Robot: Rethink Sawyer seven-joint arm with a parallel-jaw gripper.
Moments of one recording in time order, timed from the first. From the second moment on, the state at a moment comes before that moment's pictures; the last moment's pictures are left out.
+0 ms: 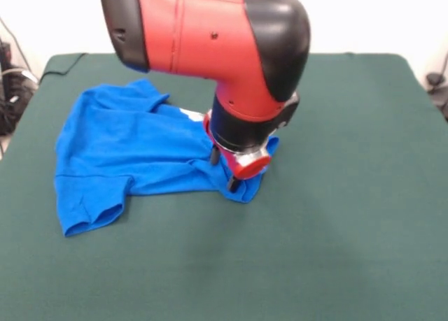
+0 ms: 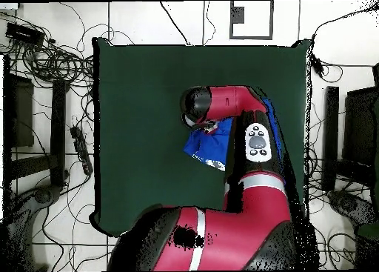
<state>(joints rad) -0.17 -0.24 0.05 1.07 -0.34 0.99 2.83</state>
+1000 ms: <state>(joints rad) -0.11 -0.22 0.05 1.00 -0.70 0.42 2.83</state>
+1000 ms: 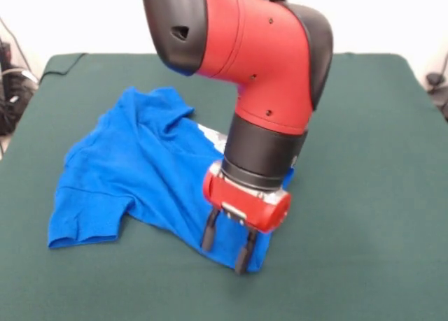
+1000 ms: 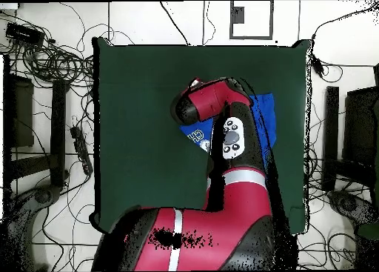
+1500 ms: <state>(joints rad) -0.35 -0.24 0.34 1.08 -0.78 0.25 2.75</state>
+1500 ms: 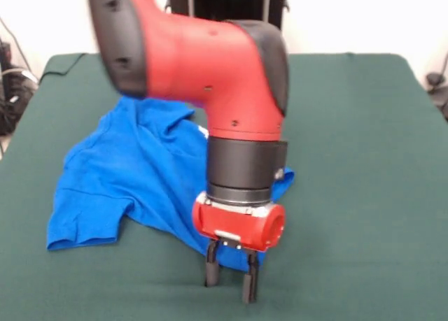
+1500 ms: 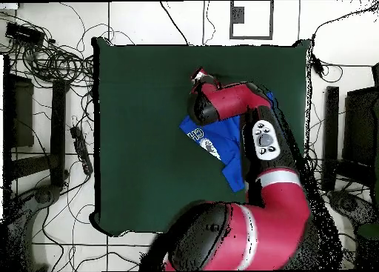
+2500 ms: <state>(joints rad) 0.04 -0.26 0.03 0.97 -0.92 0.50 2.64</state>
